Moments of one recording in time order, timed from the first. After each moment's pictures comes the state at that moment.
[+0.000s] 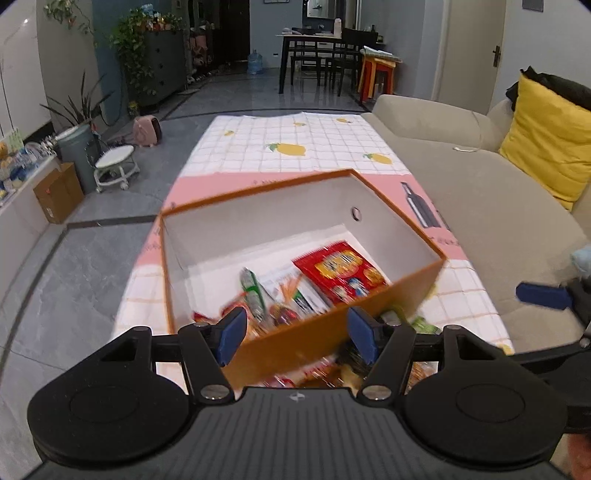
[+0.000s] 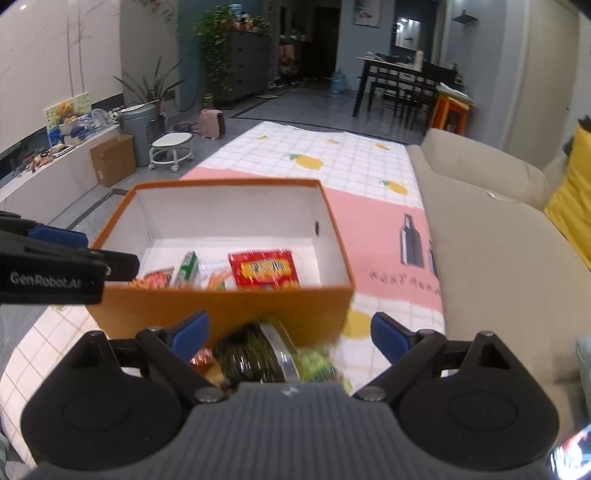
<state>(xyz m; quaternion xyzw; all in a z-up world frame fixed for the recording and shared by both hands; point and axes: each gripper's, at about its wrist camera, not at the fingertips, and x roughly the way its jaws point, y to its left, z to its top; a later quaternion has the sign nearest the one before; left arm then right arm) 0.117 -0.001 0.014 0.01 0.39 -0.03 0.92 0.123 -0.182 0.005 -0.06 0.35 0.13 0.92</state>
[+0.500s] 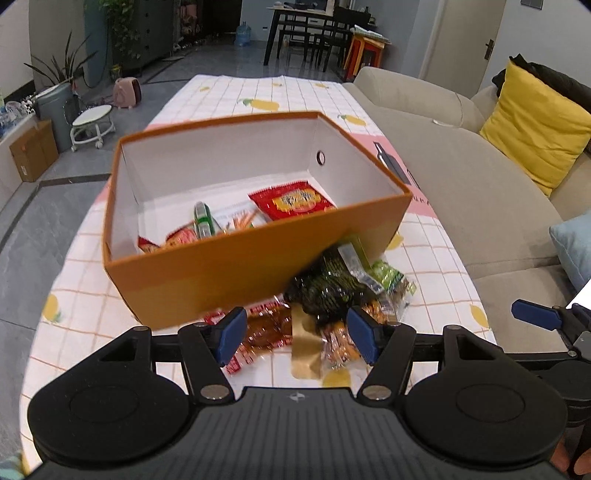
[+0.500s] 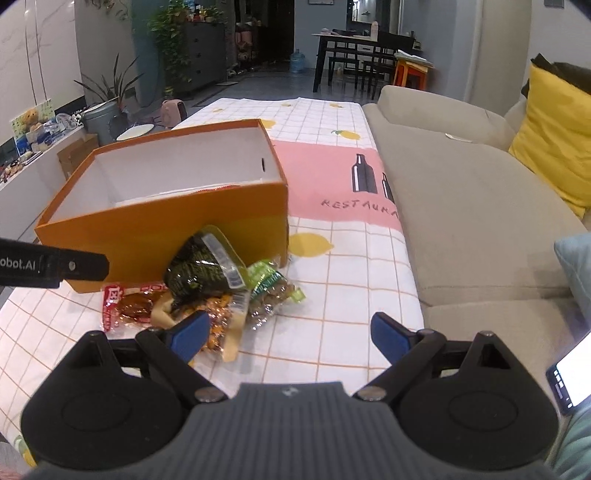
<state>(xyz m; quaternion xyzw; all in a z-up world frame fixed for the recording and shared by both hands) 0.093 -0.019 -0.038 -0.03 0.43 -0.06 0.90 0.084 -0.233 -0.053 -0.02 0.38 0.08 0.92</state>
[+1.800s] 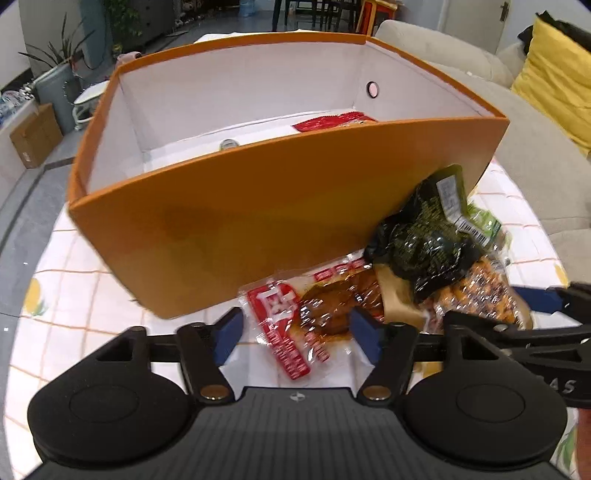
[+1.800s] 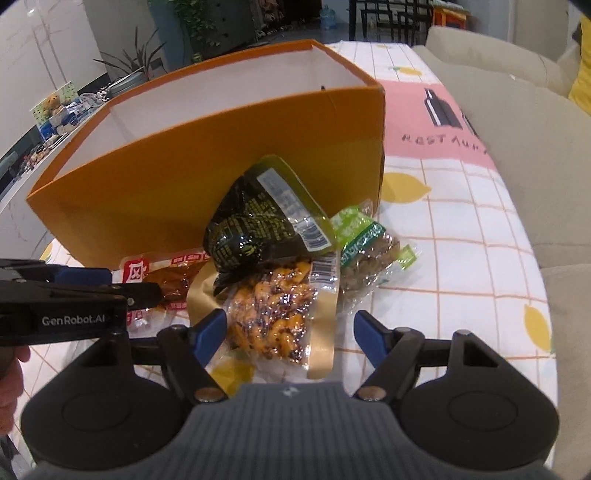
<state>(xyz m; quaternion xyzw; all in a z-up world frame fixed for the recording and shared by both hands) 0.131 0.014 -0.118 0.00 0.47 -0.04 0.88 0.141 -0.184 -0.130 0.04 0.45 0.15 0.88</state>
